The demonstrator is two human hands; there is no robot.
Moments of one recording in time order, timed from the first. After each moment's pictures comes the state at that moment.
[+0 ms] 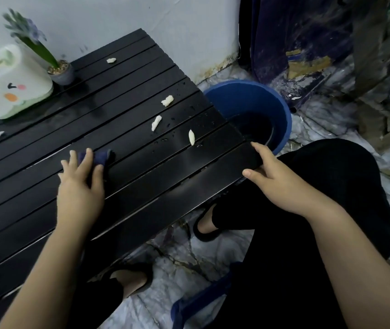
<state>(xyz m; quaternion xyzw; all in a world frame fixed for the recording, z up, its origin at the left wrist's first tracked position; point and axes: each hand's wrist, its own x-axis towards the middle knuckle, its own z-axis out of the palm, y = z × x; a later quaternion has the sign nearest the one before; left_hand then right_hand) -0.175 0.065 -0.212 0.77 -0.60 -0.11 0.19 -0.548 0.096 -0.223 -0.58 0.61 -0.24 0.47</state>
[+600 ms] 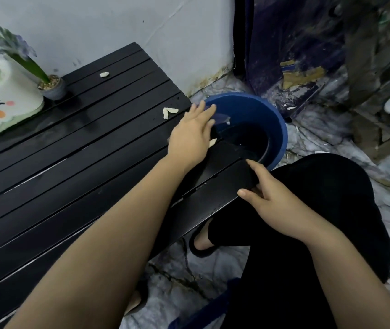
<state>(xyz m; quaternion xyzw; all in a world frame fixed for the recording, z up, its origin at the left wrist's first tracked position) -0.376 -0.055 -0.220 0.53 -0.80 -0.20 0.21 -0.546 0.095 -0.219 -0.57 0.63 -0.24 0.47</state>
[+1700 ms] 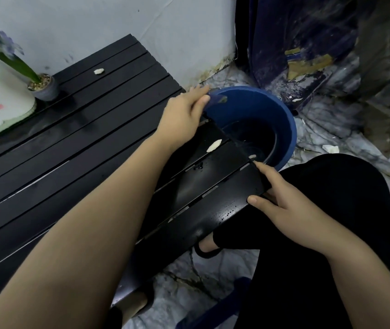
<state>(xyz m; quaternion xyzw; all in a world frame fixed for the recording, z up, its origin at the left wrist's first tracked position) -0.359 -0.110 -0.215 0.51 -0.78 -0.27 0.24 -0.548 0.096 -0.213 -0.56 0.62 -0.25 0.50</state>
